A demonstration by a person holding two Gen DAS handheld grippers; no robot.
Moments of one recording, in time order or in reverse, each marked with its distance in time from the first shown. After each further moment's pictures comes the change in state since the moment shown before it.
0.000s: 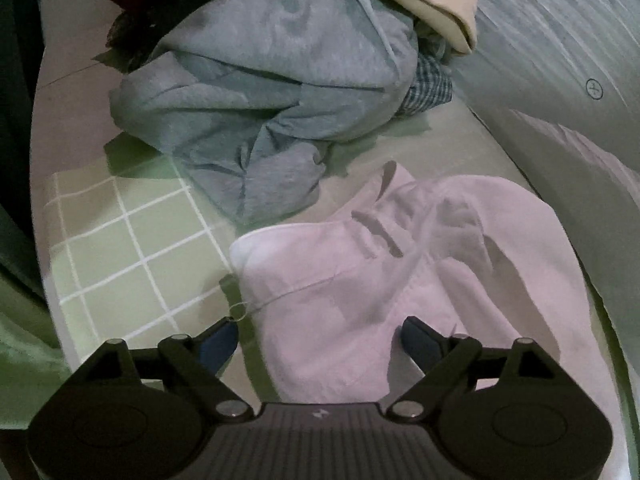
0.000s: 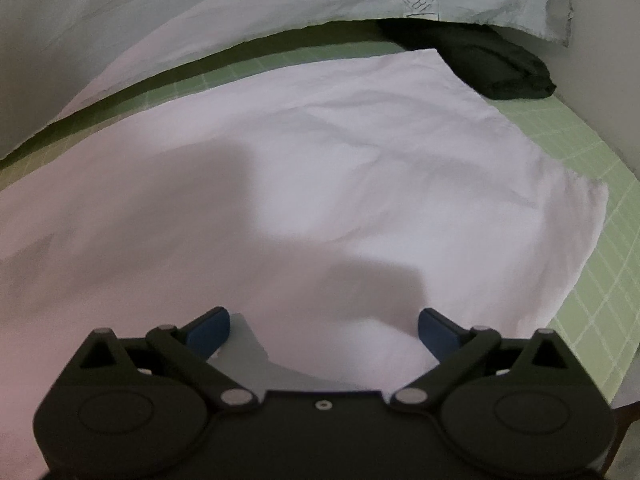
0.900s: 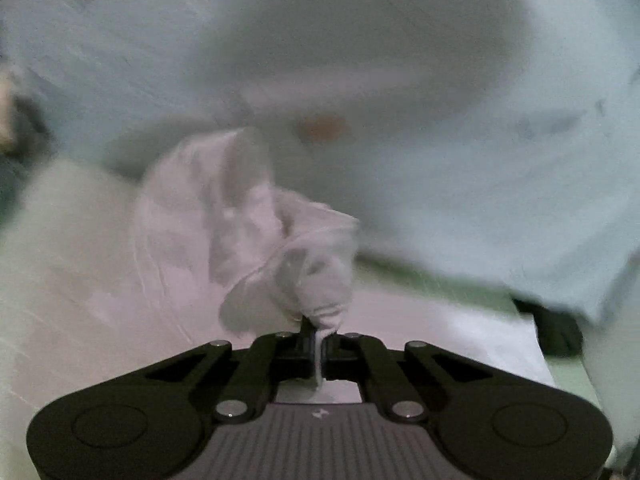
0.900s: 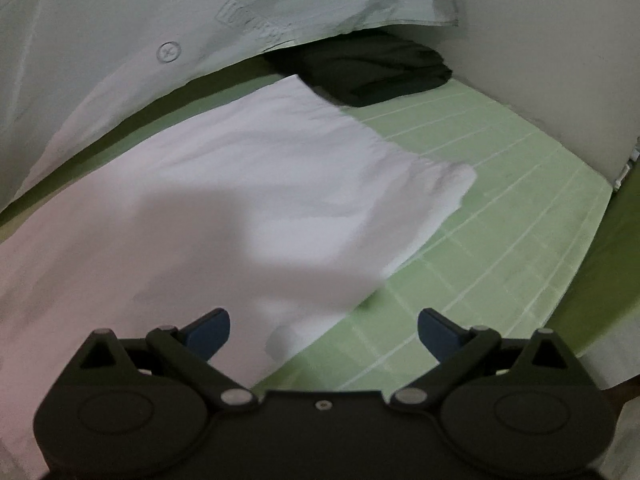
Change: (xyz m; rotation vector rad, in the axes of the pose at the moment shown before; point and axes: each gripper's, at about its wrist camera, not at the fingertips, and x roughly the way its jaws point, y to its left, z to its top) left arm -0.094 -0.244 -0.155 0.682 0.036 -0.591; right arm -0.038 -0.152 -0.006 0.168 -0.074 -0.034
